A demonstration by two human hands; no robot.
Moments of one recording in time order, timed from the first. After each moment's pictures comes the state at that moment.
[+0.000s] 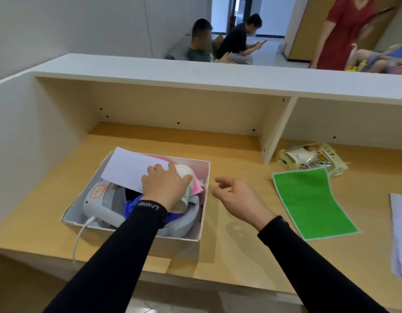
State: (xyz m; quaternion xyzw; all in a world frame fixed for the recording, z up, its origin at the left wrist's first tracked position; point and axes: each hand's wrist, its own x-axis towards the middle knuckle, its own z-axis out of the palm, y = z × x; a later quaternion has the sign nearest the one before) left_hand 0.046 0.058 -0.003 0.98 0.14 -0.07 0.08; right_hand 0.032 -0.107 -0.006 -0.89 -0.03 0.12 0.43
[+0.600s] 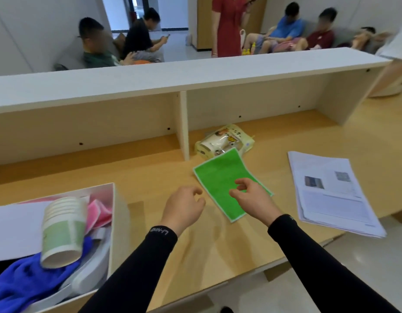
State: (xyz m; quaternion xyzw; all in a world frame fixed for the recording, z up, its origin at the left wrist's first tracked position) left_hand 0.058 -0.139 -0.044 0.94 -0.13 -0.14 0.29; right_hand 0.009 -0.304 -0.035 -0.87 0.23 0.04 0.43
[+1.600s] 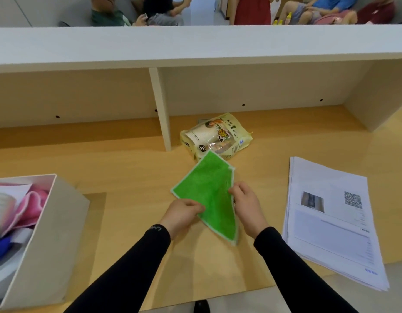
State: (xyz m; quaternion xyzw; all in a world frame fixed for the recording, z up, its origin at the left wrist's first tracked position) left_hand 0.087 -0.241 -0.121 0.78 0.12 -0.30 0.54; right_hand 0.061 -0.396 -0.105 -0.72 0.24 0.03 0.65
